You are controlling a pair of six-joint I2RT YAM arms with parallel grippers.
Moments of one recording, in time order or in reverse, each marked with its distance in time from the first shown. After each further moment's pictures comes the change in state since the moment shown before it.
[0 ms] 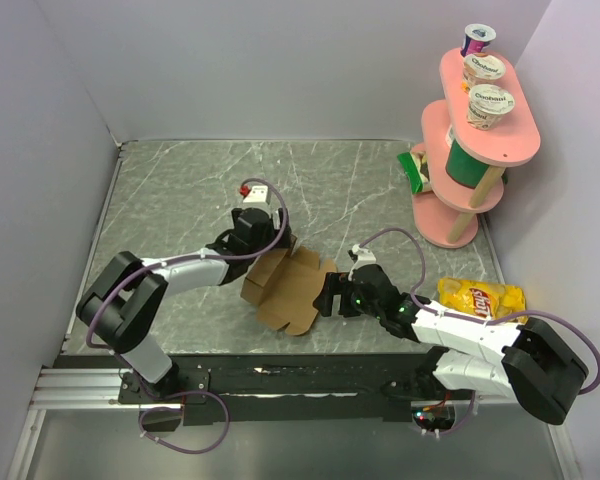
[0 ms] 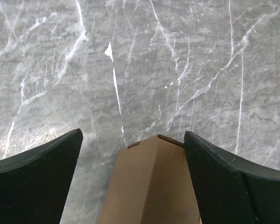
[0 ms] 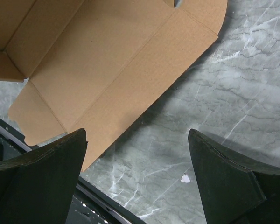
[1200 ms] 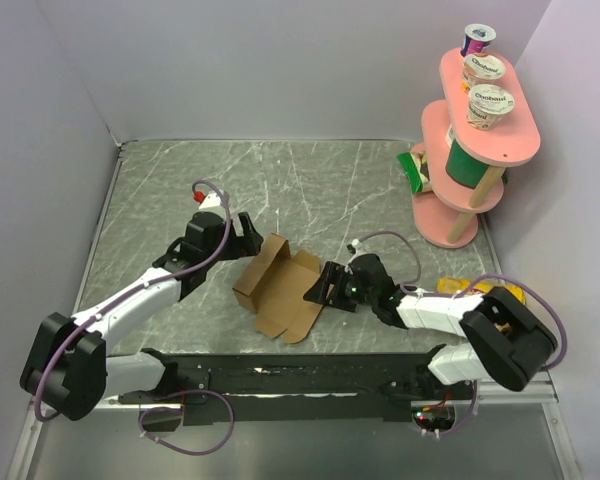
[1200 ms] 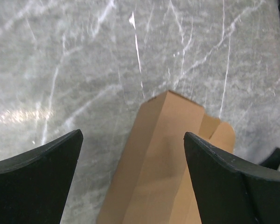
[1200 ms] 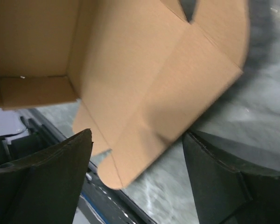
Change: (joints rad) left arm 0.160 -0.408 -0.143 -0.280 0.204 -0.066; right arm -0.119 0.228 0.007 0.228 -0.249 0.200
